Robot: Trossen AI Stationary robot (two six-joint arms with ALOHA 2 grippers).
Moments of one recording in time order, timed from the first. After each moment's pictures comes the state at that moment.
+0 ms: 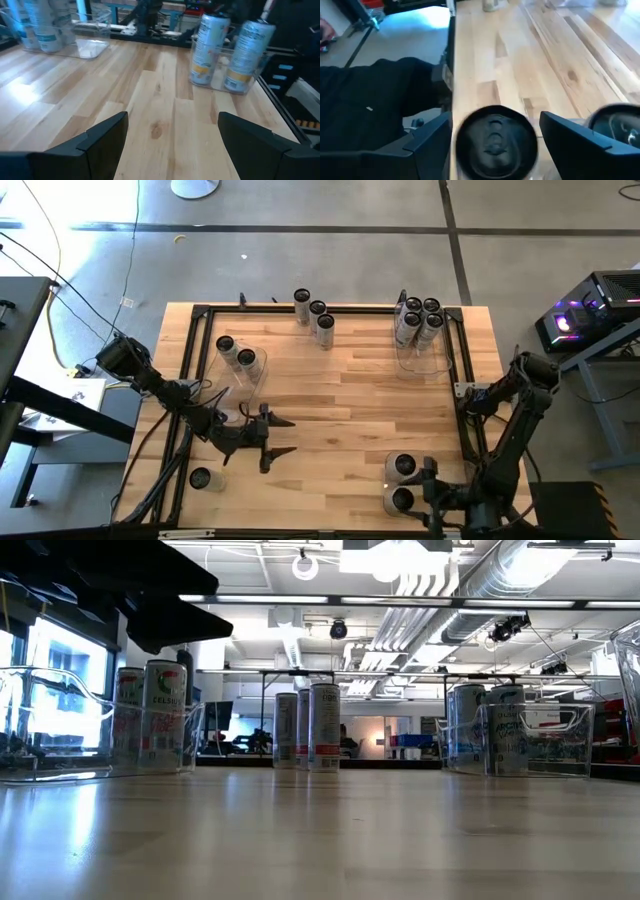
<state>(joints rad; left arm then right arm) -0.61 1.47 0.49 0.66 -0.67 -0.31 1.14 1.56 1.07 -0.45 0.86 1.00</state>
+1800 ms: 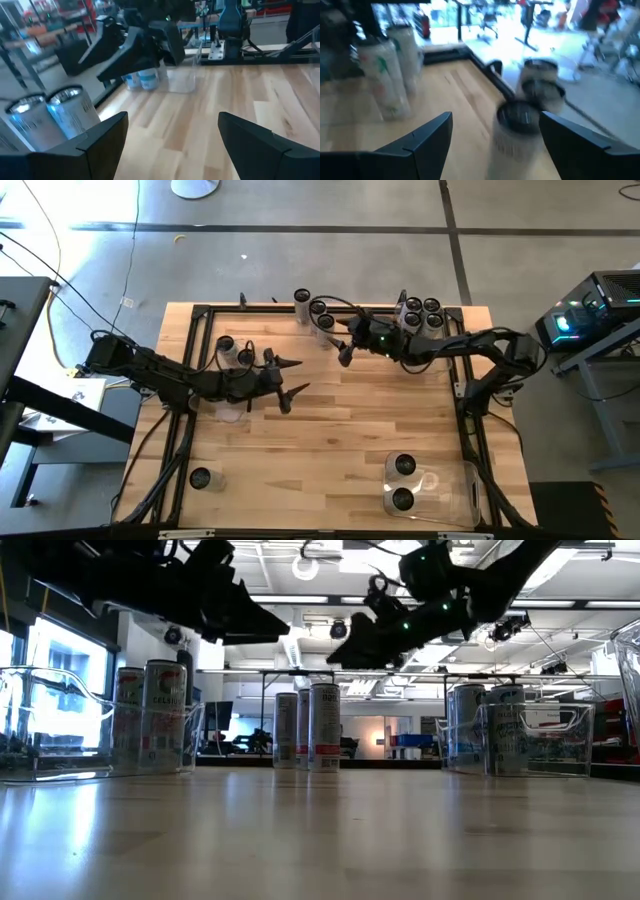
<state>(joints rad) -0.09 1.34 0.49 0.68 -0.48 0.11 -0.33 1.59 0.83 0.51 0.14 -0.05</state>
